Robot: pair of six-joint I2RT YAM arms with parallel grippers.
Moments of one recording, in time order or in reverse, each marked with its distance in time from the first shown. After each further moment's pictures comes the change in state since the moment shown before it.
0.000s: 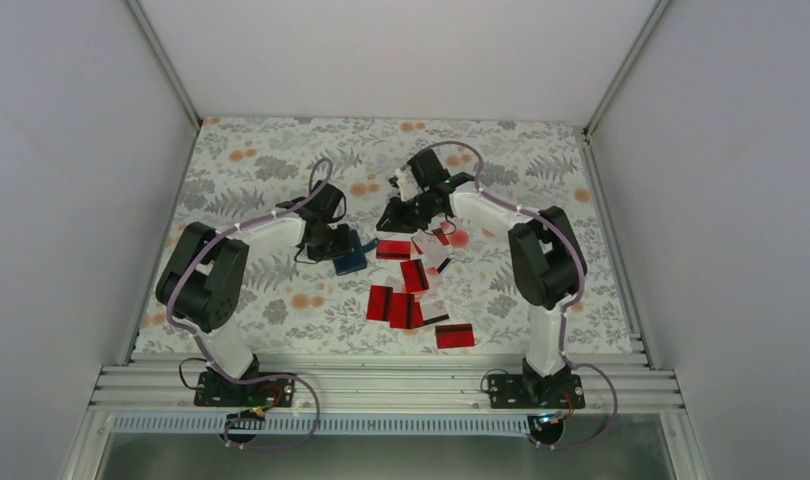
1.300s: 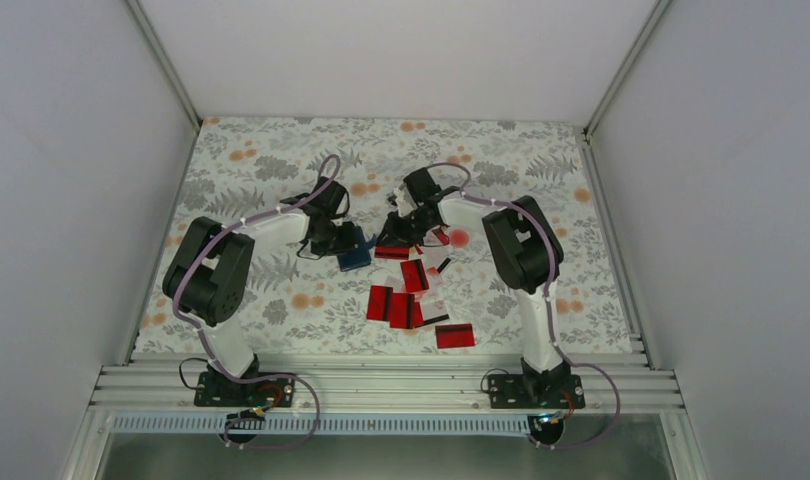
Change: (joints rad) left arm -0.005 0.048 0.047 0.011 0.020 0.100; right arm -0.019 0.163 -0.032 0.109 -0.062 0.068
